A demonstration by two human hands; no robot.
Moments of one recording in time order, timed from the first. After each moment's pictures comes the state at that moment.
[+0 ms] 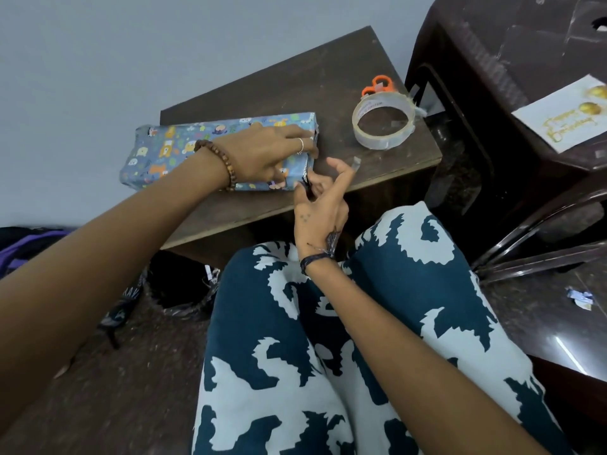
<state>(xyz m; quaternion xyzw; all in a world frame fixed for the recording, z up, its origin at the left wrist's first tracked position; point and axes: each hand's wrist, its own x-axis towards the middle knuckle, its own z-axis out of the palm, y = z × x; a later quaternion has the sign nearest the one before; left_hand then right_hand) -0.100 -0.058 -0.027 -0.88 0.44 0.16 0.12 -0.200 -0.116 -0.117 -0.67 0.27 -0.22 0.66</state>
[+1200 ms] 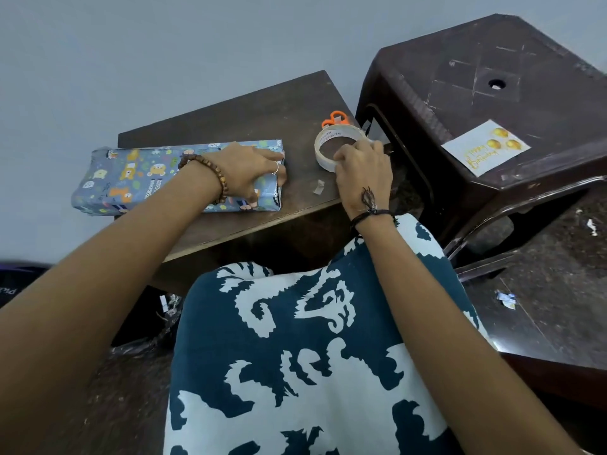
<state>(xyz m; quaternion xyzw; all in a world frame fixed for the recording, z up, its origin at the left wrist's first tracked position) -0.096 -0.075 -0.025 -0.87 0.41 0.15 0.24 -0.166 -0.242 -0.101 -0.96 0.16 -0.18 0.15</state>
